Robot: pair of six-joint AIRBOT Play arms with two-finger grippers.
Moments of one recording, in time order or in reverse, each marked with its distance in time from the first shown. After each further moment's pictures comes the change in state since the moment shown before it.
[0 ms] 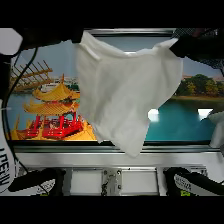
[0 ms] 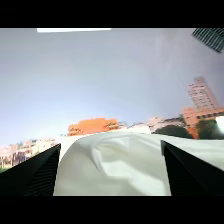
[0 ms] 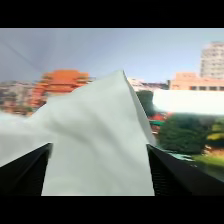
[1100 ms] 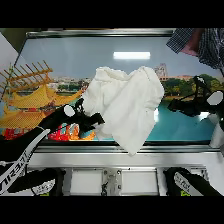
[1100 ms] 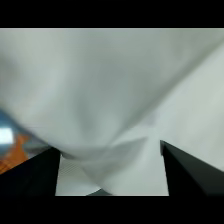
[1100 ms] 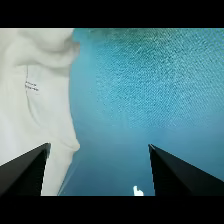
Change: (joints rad) left arm -0.055 0.042 -1.146 -0.669 0.244 0.007; right arm -0.191 0.216 -0.825 -0.043 -0.122 -0.079
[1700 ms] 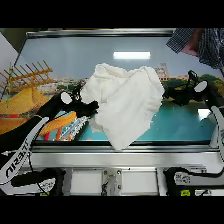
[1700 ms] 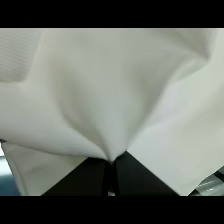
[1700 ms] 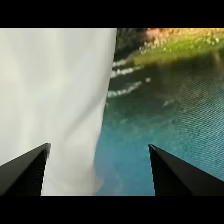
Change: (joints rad) left arm 0.101 -0.063 0.203 0.111 -0.074 0.044; right arm -0.002 -0.415 0.230 0.128 -0.220 0.057
